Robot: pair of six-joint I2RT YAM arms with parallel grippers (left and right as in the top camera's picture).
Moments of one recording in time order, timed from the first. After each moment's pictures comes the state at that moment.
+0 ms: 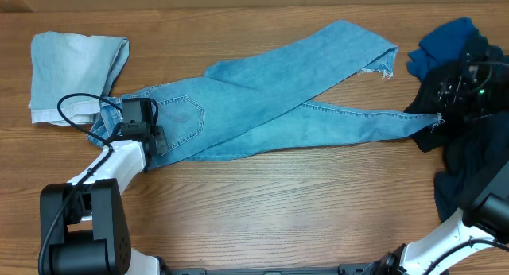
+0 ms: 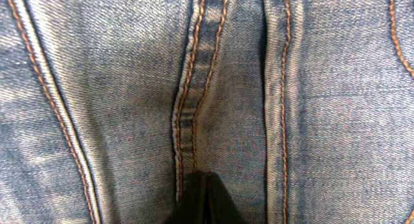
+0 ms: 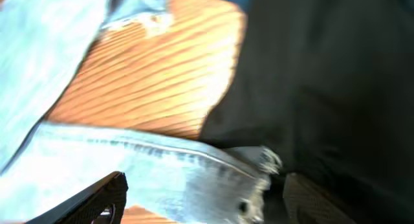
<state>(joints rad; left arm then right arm) 0.07 1.69 0.79 -0.25 -0.25 -0.18 -0.55 1.97 1.64 -1.04 -0.47 -0.31</state>
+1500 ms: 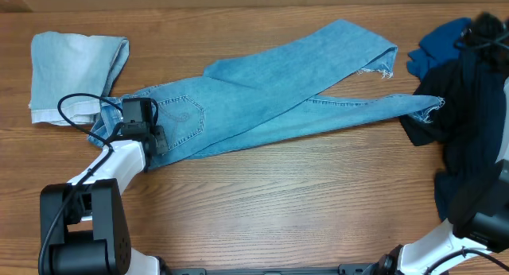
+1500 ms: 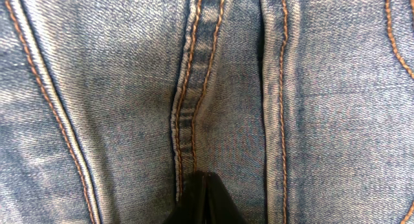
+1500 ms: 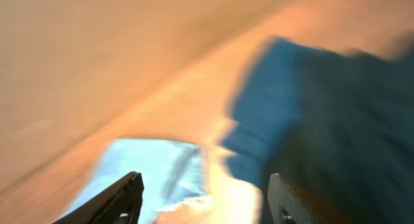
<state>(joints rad) 0.07 1.69 0.79 -0.26 -0.24 -0.18 -0.41 1.87 1.77 -0.62 -0.24 0.28</state>
